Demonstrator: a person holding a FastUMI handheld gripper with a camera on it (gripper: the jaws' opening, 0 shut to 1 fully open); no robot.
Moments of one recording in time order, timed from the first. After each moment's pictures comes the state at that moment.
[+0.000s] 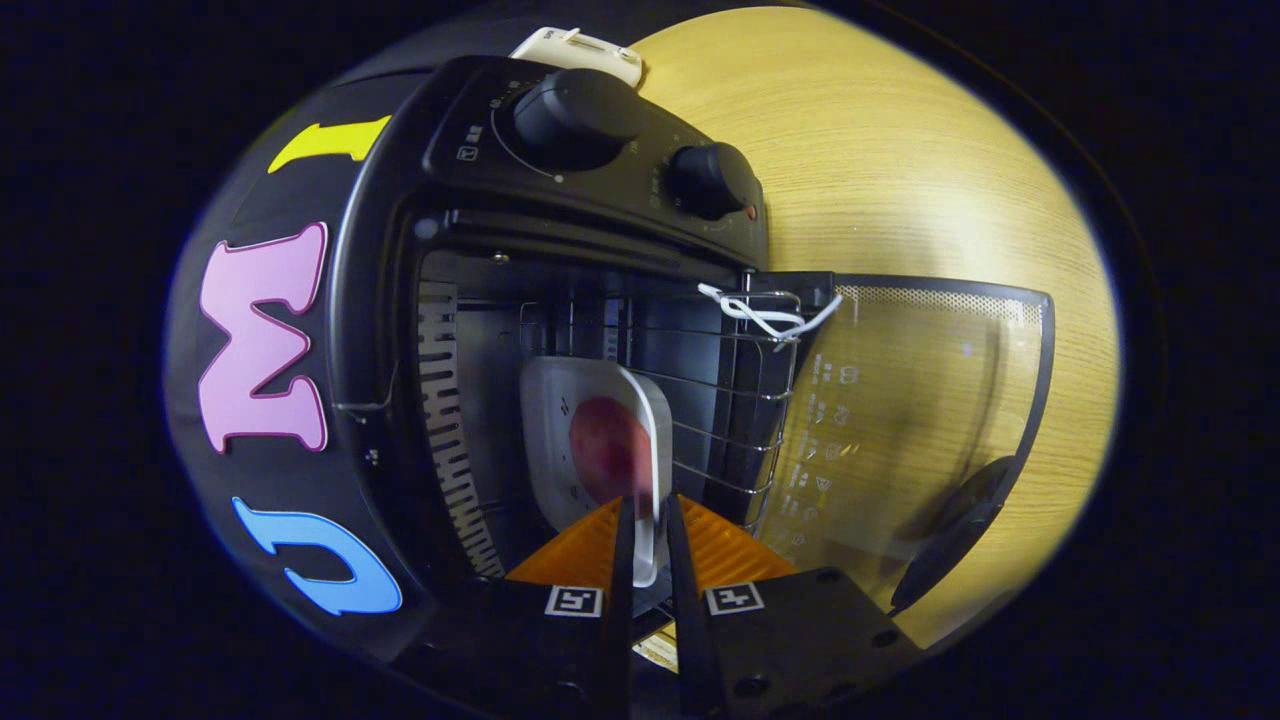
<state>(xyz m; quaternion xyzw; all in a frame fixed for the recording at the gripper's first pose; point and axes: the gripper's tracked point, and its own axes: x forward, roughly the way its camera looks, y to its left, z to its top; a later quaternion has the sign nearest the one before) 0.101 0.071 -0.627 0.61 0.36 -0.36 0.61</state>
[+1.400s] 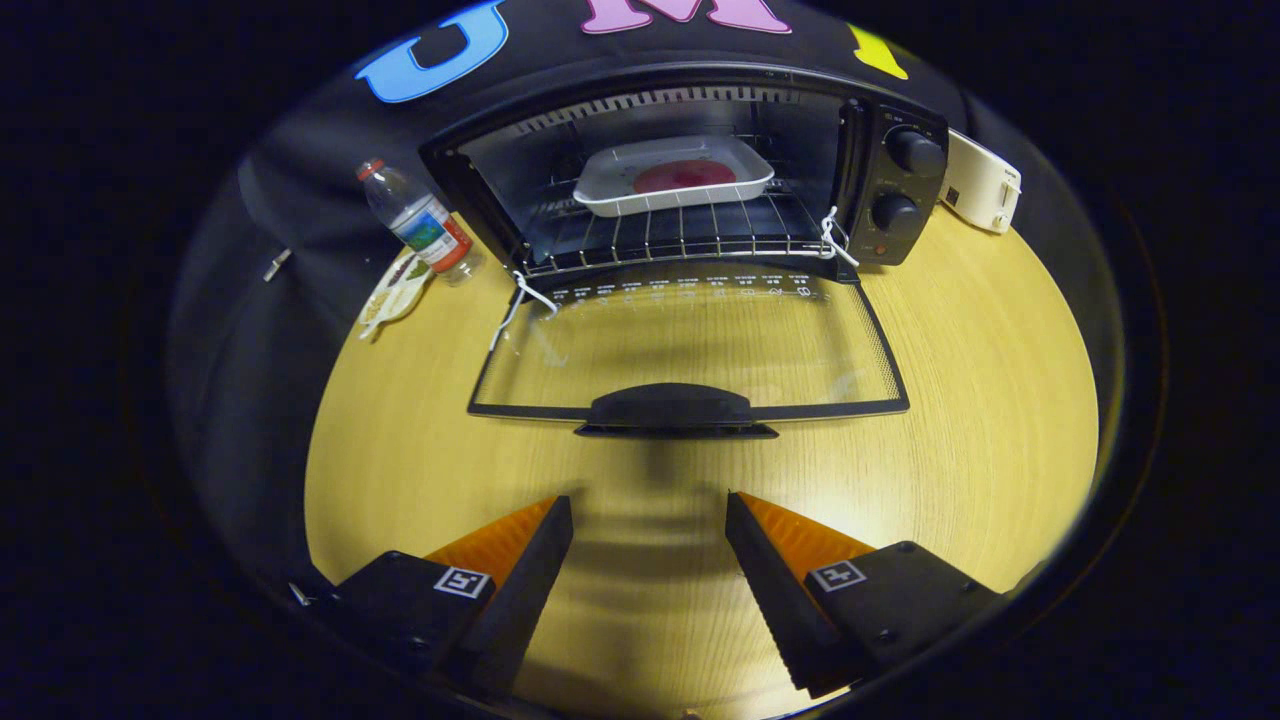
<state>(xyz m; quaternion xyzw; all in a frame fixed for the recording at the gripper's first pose) -0.096 0.092 -0.638 0.05 0.61 -0.02 0.79</state>
